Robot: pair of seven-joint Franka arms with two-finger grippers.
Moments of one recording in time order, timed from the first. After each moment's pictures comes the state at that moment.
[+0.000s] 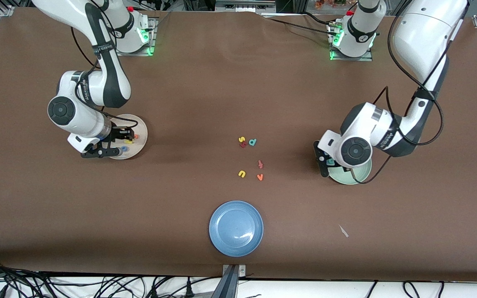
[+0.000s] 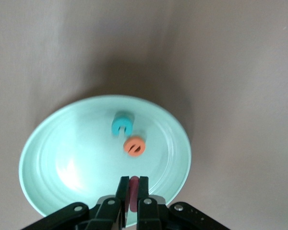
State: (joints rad) left arm 0.05 0.63 -0.39 -1.64 0.37 1.84 0.83; right arm 0.71 0.35 -0.56 -2.08 0.23 2.23 -0.07
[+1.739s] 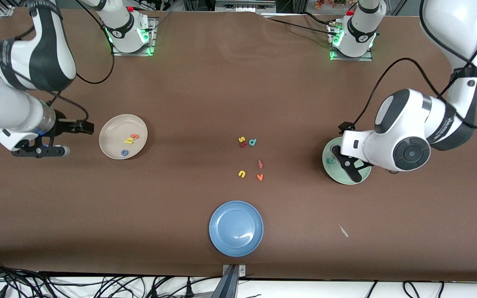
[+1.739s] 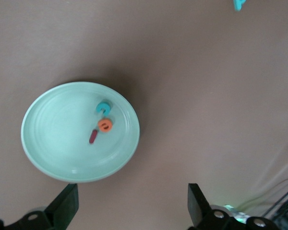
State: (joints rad) left arm 0.10 0.56 -0.46 -1.35 0.14 1.47 0.50; right arm 0.30 0.20 -0.23 -1.69 -0.08 1.69 0.01
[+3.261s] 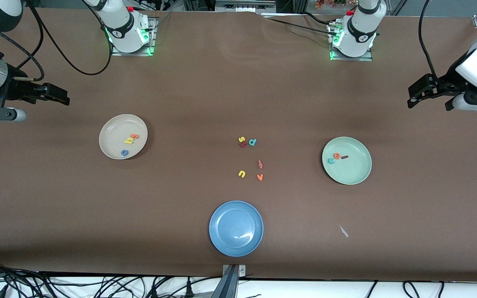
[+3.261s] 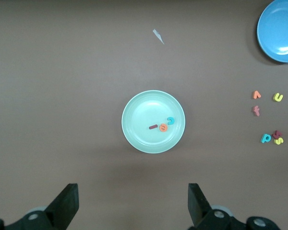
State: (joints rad) left arm -0.02 0.01 -0.07 -1.58 -0.02 1.60 -0.04; right arm 0.19 0.06 -0.15 -1.62 0.03 1.52 0.07
